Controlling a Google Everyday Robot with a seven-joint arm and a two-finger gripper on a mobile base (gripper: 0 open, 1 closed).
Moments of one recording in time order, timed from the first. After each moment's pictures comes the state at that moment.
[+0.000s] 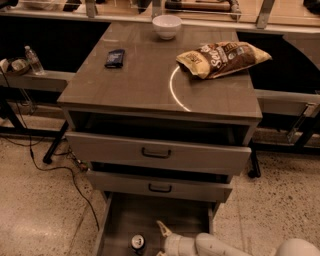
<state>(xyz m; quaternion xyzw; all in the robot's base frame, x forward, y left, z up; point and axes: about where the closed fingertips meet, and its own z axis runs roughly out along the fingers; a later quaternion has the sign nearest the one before) 0.439 0.027 0.170 -0.55 0.64 0.28 0.45</state>
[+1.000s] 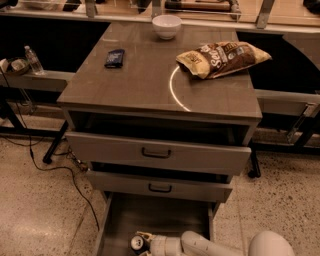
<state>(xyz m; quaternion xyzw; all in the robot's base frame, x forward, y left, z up) 0.428 0.098 0.151 -0.57 0.58 0.36 0.46</state>
